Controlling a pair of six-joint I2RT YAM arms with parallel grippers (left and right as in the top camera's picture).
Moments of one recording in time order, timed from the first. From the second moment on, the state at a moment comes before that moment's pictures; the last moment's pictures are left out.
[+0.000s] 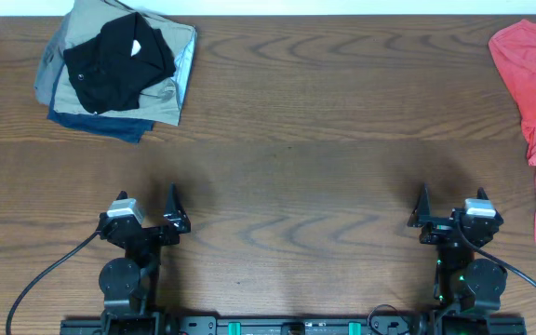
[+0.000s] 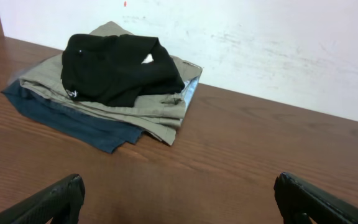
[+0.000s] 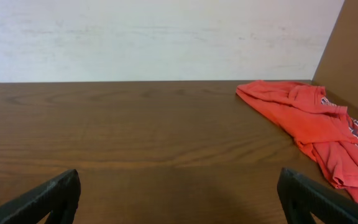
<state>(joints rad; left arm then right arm) 0.01 0.01 0.03 -0.13 -0.01 -0.25 -0.09 0.01 0.03 -0.10 0.02 -0.01</state>
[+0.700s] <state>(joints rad) 0.01 0.01 0.03 -0.13 -0.01 -0.25 -0.09 0.01 0.03 -0.07 0.01 0.02</state>
